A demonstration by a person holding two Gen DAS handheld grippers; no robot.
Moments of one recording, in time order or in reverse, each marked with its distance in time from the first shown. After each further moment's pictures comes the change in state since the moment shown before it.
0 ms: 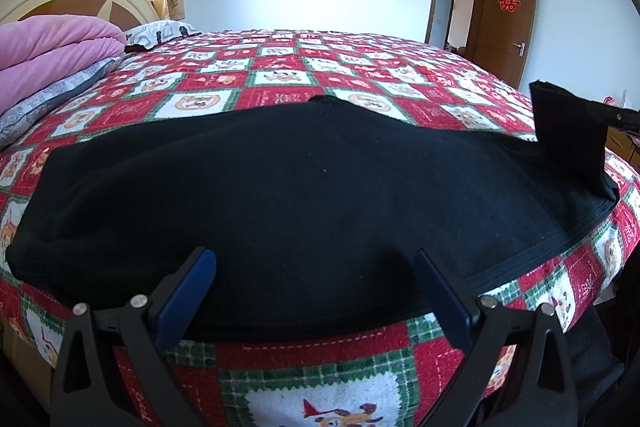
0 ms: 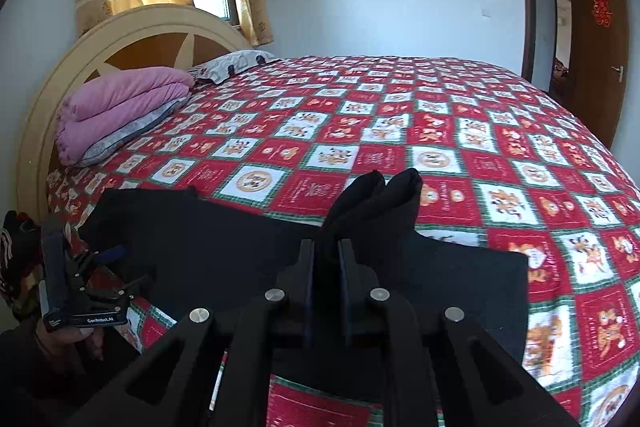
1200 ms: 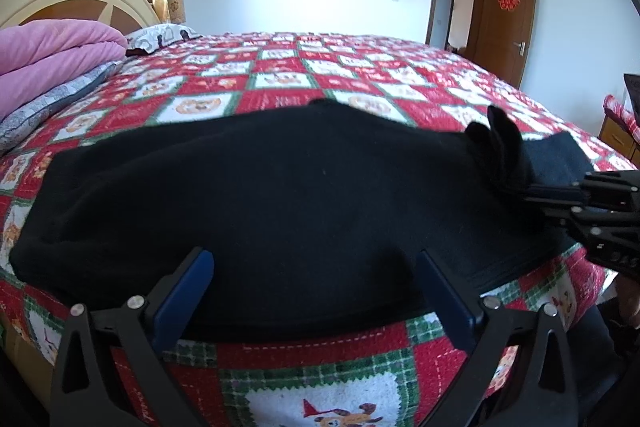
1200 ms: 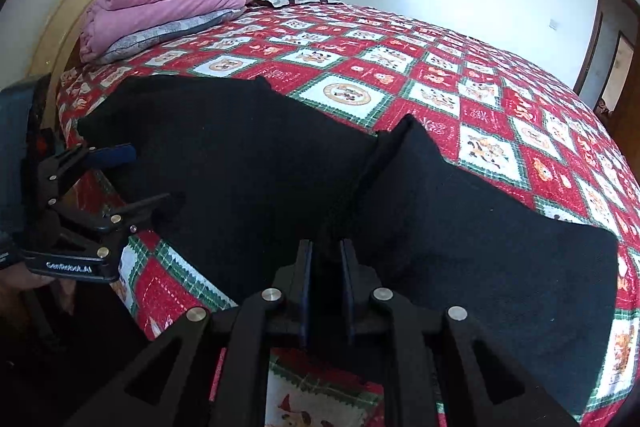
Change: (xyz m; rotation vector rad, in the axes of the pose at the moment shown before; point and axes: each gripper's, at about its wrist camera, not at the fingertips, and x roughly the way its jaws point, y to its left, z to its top) left arm -0.006 0.001 0.001 -0.003 -0.022 0.004; right arm 0.080 0.095 -0.050 -0.238 0.176 0.045
